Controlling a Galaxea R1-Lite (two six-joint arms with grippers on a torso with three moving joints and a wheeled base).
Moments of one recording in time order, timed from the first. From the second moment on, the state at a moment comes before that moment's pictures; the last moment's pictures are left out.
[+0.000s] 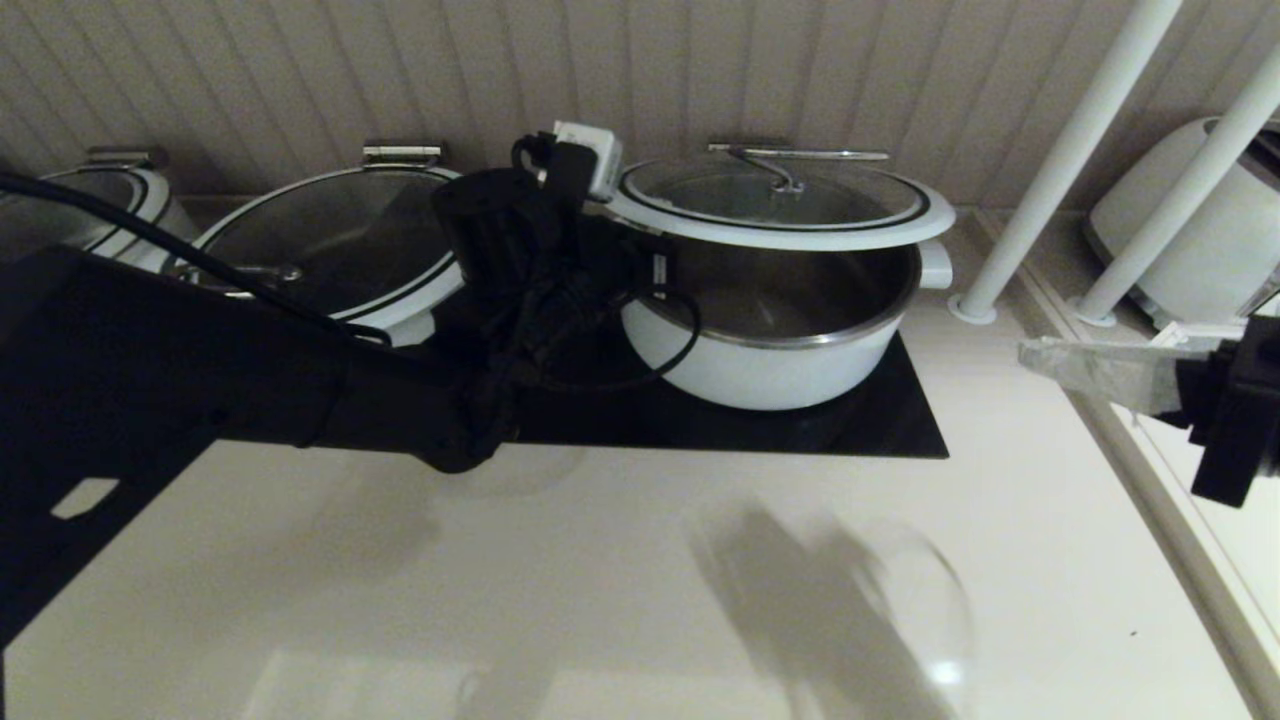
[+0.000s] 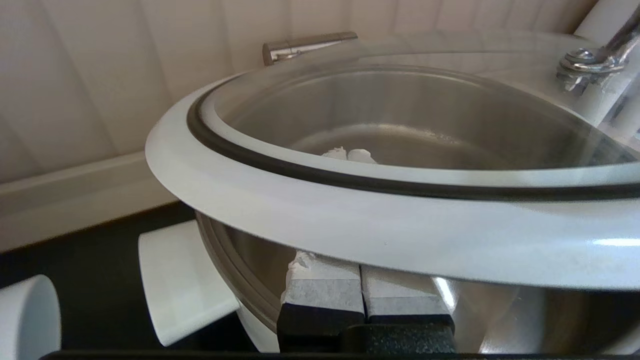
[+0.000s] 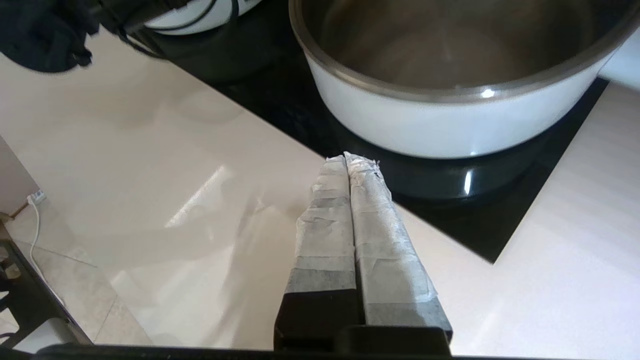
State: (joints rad) left arm -0.59 2.05 -1.34 -0.98 0.05 0.10; right arm 0.39 1.14 -0.80 -0.19 0.27 -0.01
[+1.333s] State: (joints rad) left arm -0.59 2.03 -1.30 -0.99 0.05 0.11; right arm 0.38 1.65 -0.89 -0.78 0.20 -0.02
